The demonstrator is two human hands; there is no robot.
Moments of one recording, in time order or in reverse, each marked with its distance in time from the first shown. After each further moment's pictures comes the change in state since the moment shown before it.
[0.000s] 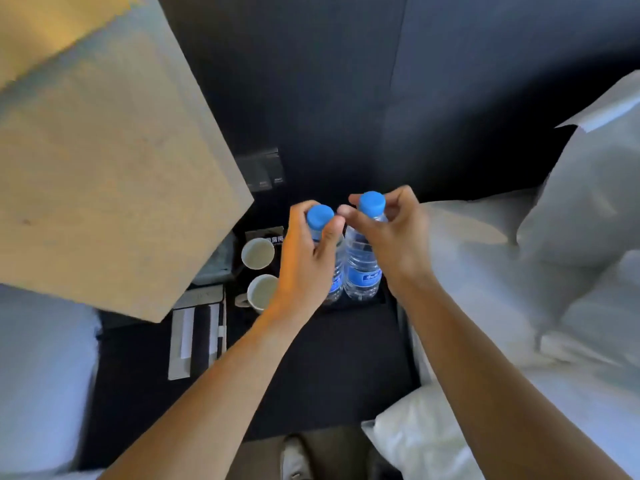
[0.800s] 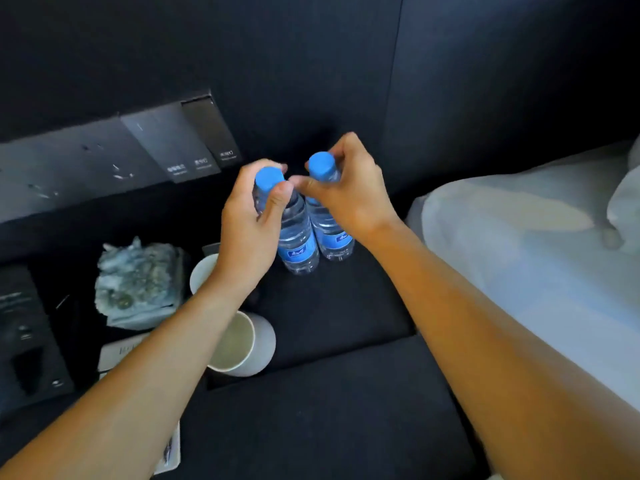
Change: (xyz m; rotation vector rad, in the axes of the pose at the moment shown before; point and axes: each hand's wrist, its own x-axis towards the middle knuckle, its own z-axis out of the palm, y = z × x) left_hand 0.112 -0.163 0.010 0.138 -0.004 0.166; right_hand 0.130 0.114 0.075 -0.171 -0.149 -0.166
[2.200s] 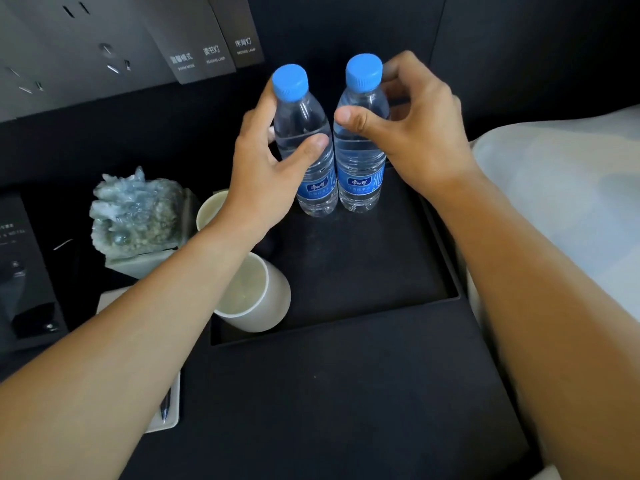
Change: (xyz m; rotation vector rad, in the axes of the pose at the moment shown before) left_hand -0.015 -0.035 -0.002 -0.015 -0.086 -0.029; right_hand -0.026 0.031 -0.008 -0.182 0.076 -0.230
